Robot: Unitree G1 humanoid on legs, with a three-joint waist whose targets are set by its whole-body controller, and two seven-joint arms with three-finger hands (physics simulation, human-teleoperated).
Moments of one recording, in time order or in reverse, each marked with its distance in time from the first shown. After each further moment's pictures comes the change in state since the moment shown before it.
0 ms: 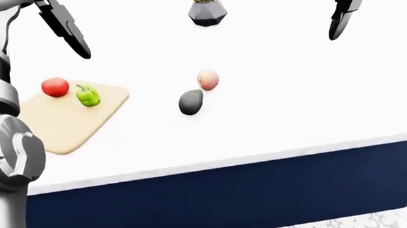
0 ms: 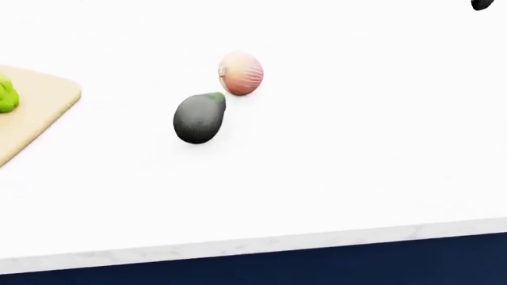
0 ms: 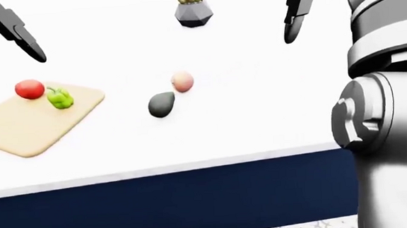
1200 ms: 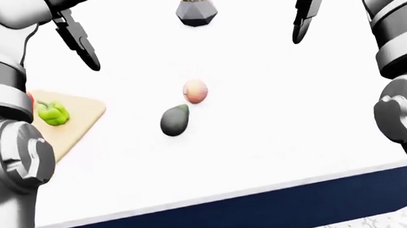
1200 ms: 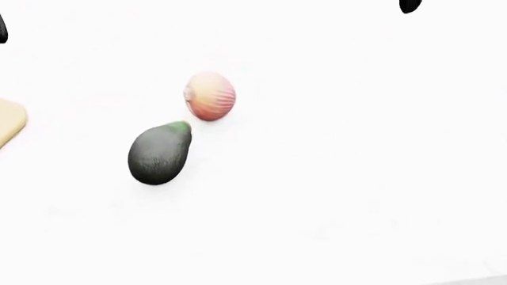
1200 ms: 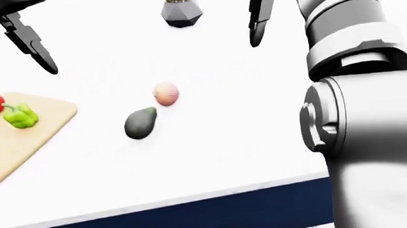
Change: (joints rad) left arm 0.060 -0.020 0.005 0.002 -0.022 -0.058 -0.016; right arm -0.006 0.139 0.021 0.012 -0.011 0.039 -0.097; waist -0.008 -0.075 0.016
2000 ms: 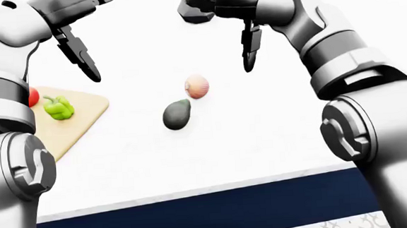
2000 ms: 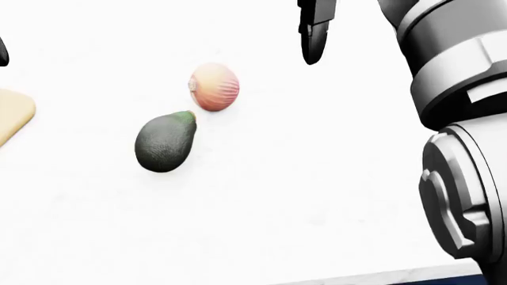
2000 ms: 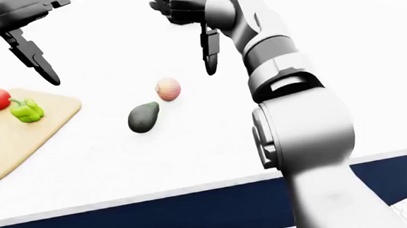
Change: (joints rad) left arm 0.094 0.021 0.003 -0.027 -0.100 -0.011 -0.022; right arm 0.067 0.238 0.038 0.026 -0.020 0.067 -0.100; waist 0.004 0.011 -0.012
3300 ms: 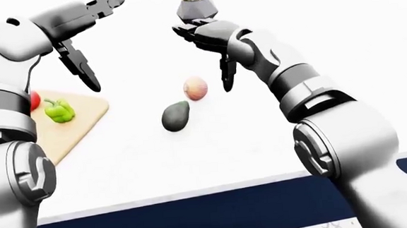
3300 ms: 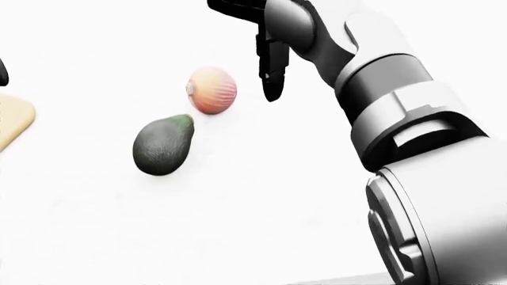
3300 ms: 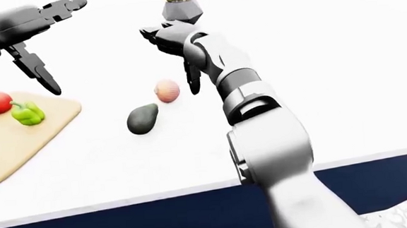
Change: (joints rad) left arm 0.070 0.016 0.003 -0.009 -0.047 -0.032 -0.009; right arm 0.096 0.149 0.032 0.045 -0.162 0.062 -0.291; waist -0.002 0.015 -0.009
